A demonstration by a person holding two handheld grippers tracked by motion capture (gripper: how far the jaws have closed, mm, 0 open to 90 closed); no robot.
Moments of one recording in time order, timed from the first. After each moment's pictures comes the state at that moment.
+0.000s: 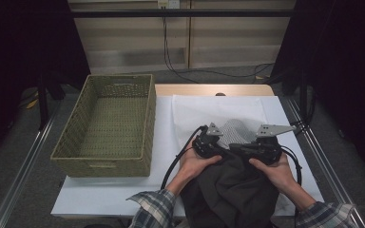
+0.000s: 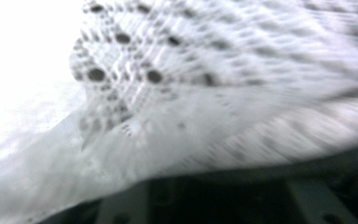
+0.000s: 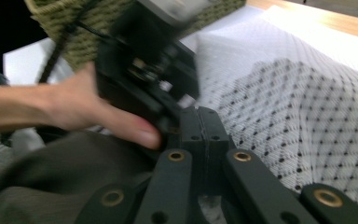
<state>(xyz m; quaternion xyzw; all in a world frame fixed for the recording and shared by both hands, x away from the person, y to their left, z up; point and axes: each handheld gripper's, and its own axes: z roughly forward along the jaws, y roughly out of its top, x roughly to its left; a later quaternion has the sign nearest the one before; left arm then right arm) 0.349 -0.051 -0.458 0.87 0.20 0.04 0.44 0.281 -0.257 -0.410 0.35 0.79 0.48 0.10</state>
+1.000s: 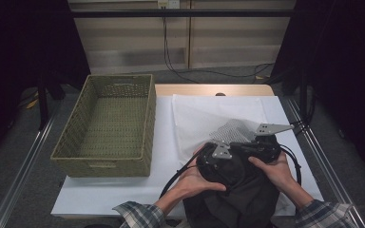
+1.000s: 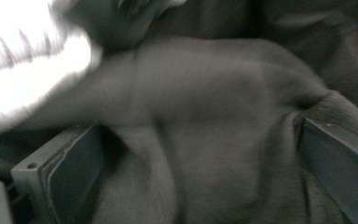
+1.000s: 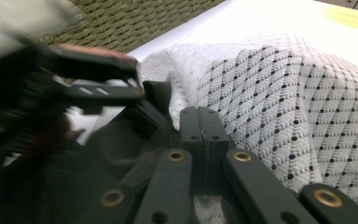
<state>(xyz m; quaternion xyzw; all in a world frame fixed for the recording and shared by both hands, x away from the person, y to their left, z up) 0.295 -0.060 -0.460 0.90 0.12 0.02 0.43 0.288 -0.259 -0.415 0.36 0.80 0.47 0.11</state>
